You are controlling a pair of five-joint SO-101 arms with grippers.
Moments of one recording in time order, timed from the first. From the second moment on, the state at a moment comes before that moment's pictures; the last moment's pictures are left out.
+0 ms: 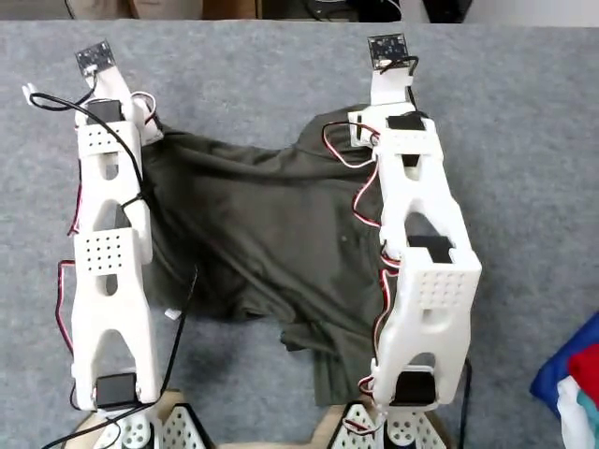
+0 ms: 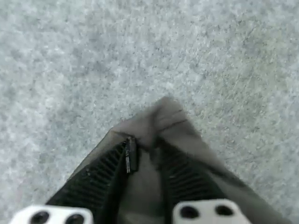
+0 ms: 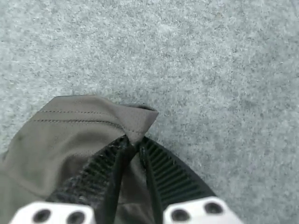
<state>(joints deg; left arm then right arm) -12.1 72.3 -78.5 74.1 7.4 -2.7 36.6 -12.7 37.1 -2.2</state>
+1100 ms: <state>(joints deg) -10.1 47.0 -57.6 100.2 7.4 -2.7 36.6 -12.7 37.1 -2.2</state>
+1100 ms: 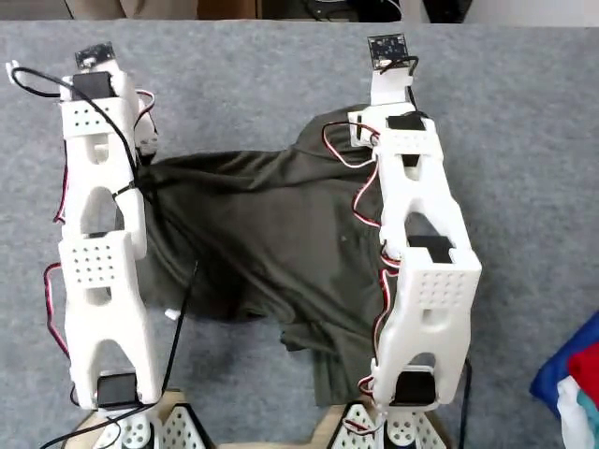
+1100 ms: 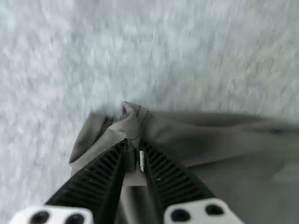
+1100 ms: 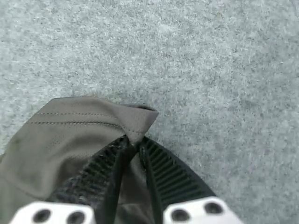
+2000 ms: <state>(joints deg) -11.9 34.8 -77.7 97.7 19.1 -2.6 3.1 -15.9 45.9 -2.2</state>
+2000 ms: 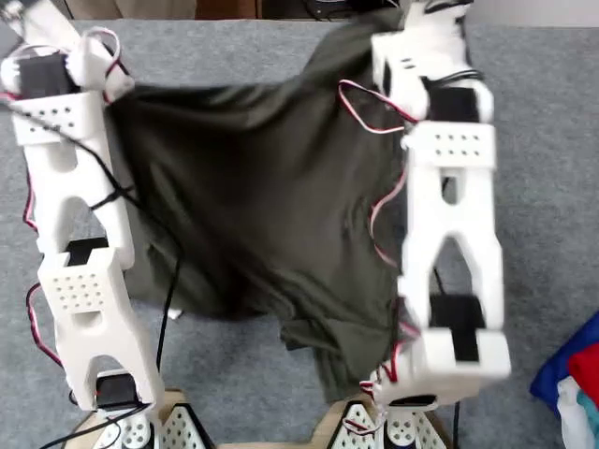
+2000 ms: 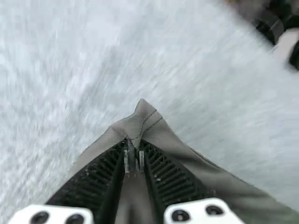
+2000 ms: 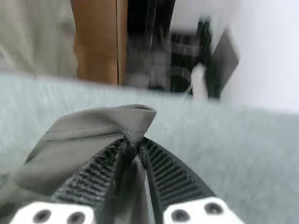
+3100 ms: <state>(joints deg) -11.9 -24.3 -24.3 99.5 18.8 -1.9 -40.7 -1.1 65.0 -2.9</state>
